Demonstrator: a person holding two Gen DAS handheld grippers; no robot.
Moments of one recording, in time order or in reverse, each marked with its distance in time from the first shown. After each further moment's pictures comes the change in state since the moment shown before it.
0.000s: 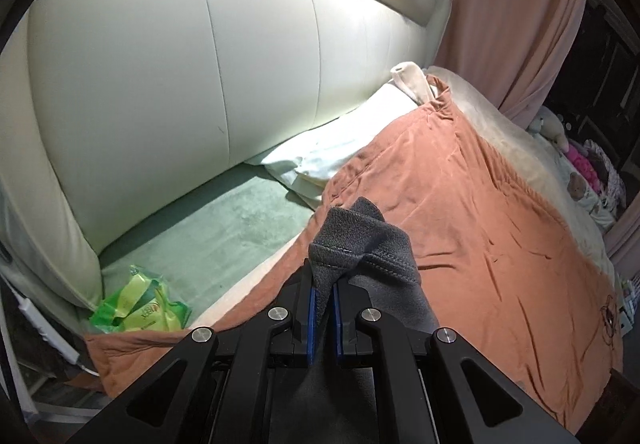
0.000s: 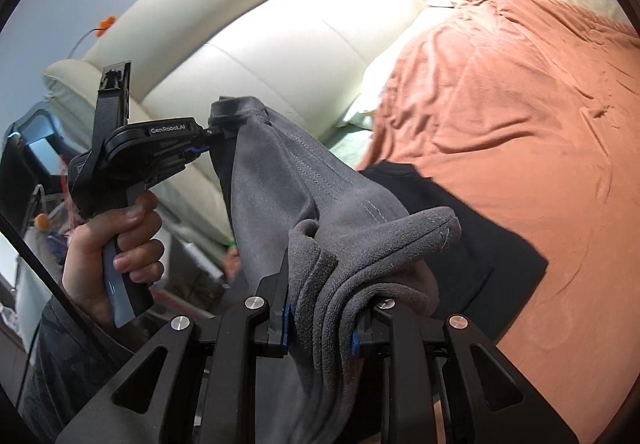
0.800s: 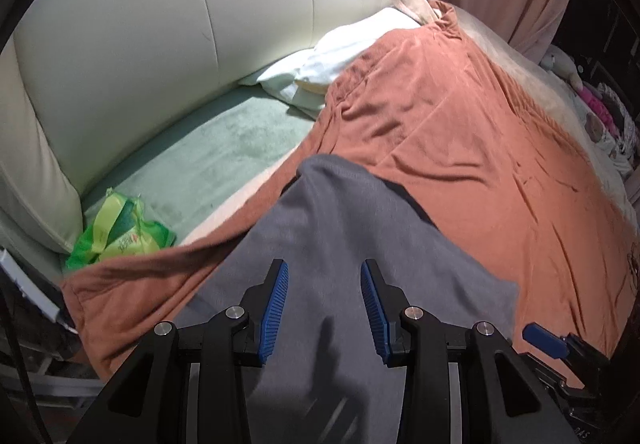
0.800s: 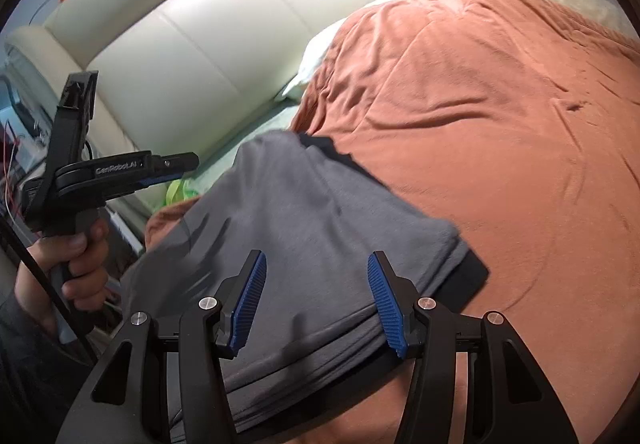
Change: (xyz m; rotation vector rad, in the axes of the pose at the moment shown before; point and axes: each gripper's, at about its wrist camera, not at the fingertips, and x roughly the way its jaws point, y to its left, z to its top) left arm 0.041 -0.005 -0.082 0.092 0.177 0.066; right arm 0.052 -0.049 -0.029 -0.103 0.088 -0.115
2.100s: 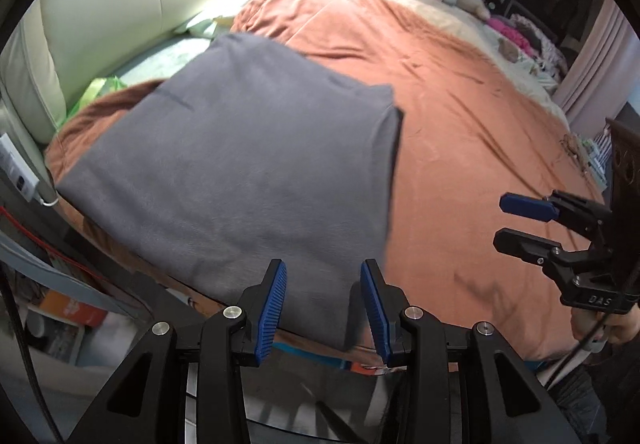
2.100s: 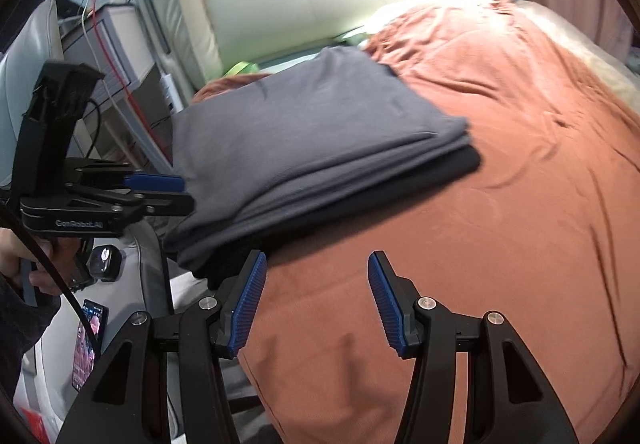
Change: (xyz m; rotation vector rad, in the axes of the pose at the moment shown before) left arm -0.107 -0.030 -0.206 0.186 0.062 -0.227; right arm -0.120 0.085 -0.111 -0.276 0.088 -0.135
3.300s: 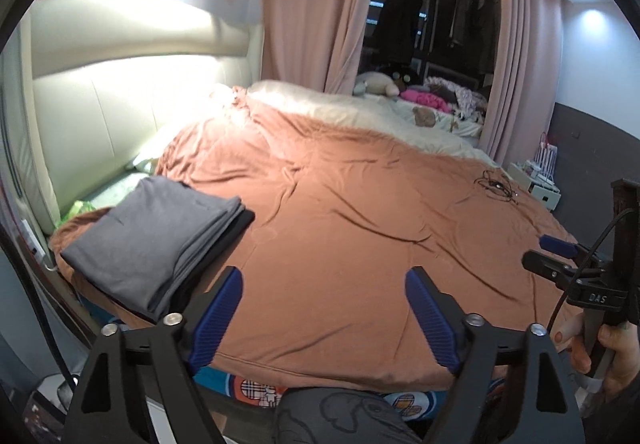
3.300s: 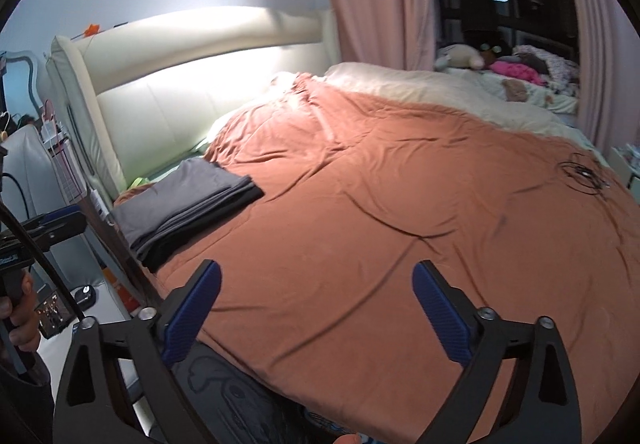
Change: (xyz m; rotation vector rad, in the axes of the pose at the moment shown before) left arm -0.148 -0.224 -0.097 0.186 -0.441 -0.067; right arm -0.281 0.052 -0.207 0.311 -0.363 -0.406
